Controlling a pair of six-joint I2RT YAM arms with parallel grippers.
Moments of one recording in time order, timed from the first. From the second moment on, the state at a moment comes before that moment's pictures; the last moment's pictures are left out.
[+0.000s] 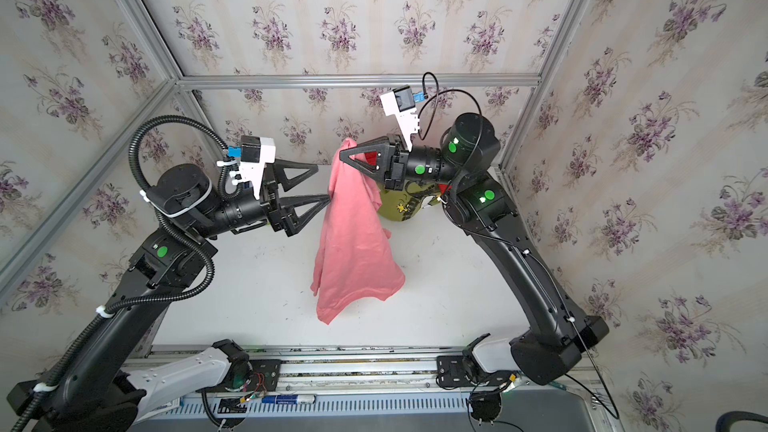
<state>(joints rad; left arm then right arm) -0.54 1.09 1.43 -0.25 0.59 -0.21 0.56 1.39 1.79 -0.14 -0.98 0.65</state>
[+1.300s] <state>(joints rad) -0.61 1.08 1.37 -0.21 0.53 -0.16 0.64 1.37 1.77 -0.32 -0.81 0.47</state>
